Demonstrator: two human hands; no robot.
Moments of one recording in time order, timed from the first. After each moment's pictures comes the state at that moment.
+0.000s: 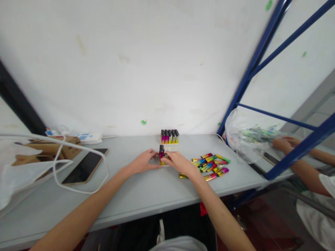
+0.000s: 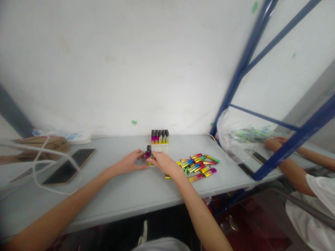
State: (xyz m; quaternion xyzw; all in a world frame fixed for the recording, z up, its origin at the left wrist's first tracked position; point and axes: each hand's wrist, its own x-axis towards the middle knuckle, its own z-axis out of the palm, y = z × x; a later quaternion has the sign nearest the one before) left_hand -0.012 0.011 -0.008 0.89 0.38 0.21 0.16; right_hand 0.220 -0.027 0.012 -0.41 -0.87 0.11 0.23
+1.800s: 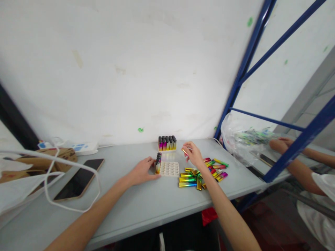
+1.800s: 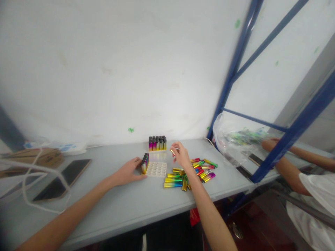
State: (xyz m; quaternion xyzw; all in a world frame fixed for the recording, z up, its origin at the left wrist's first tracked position) left_hand -0.006 0.004 -0.001 0.88 0.40 0.19 0.13; right_hand 0.294 0.015 0.005 -0.47 -0.62 0.30 0.55
